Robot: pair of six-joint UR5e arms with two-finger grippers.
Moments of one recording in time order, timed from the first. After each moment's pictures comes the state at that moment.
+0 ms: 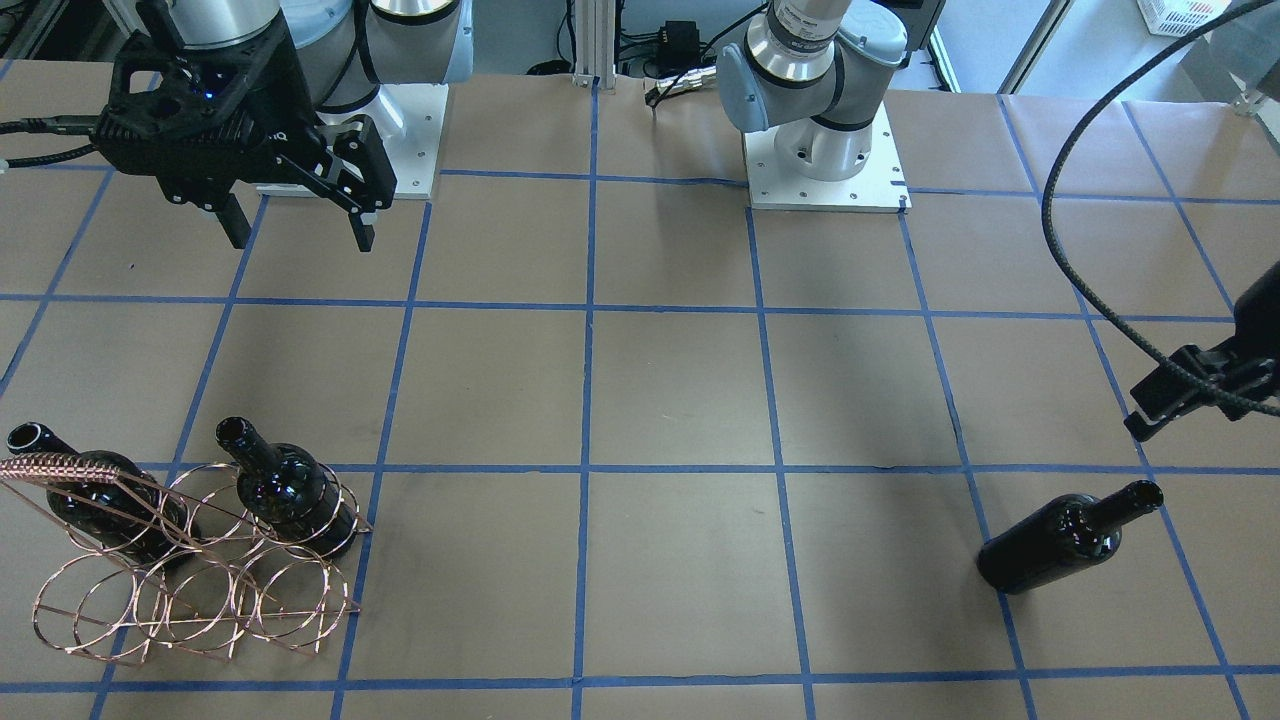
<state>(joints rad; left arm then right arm) -1.17 -1.83 -1.37 -1.40 1.54 0.20 1.64 -1.57 1.48 -1.62 -1.59 0.07</state>
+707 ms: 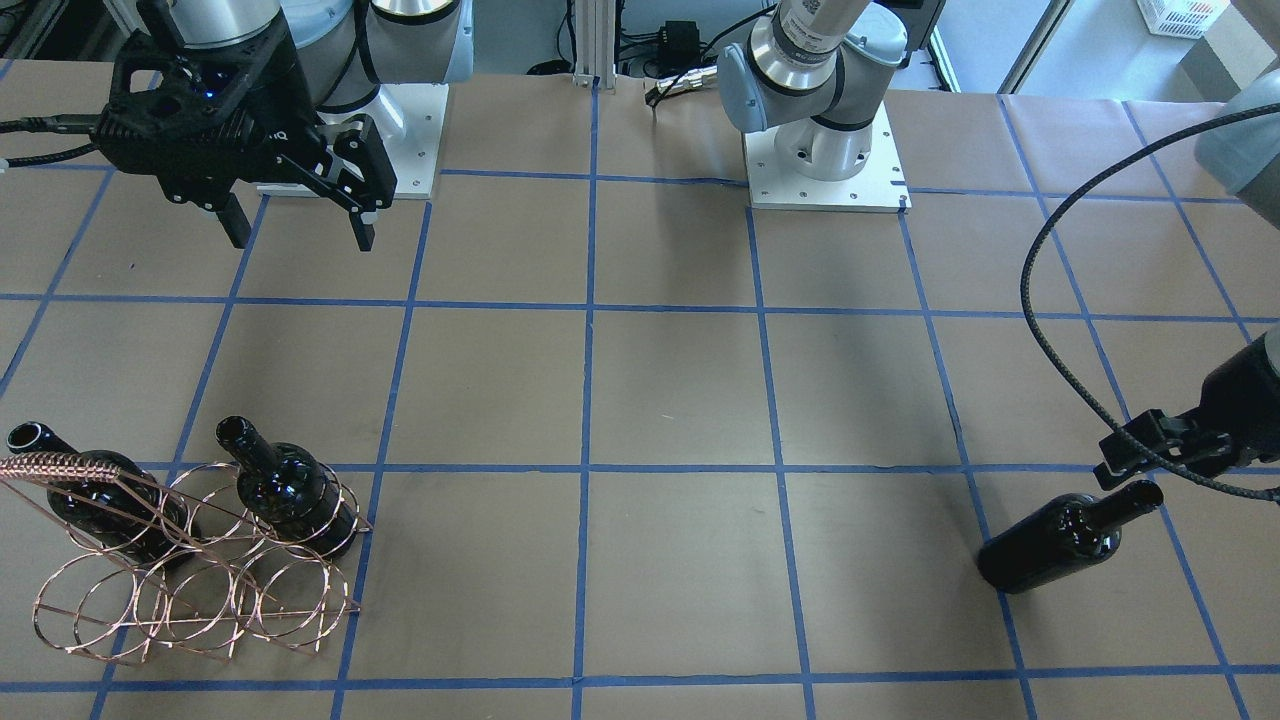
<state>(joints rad) -1.17 -1.93 -1.37 -1.34 1.52 0.33 1.64 -1.57 1.48 -1.62 -1.59 0.07</state>
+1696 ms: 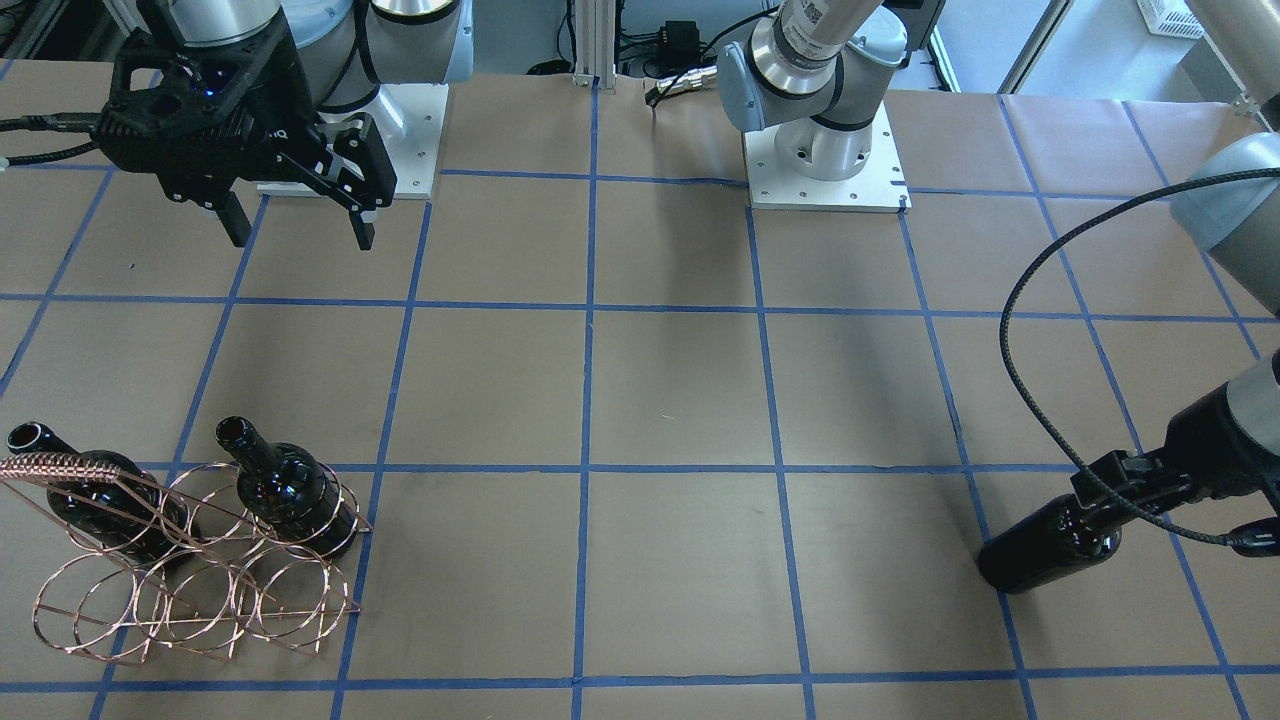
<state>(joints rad) -1.18 -1.98 -1.37 -1.32 1.50 0.32 1.64 -1.57 1.48 -1.62 -1.59 0.07</state>
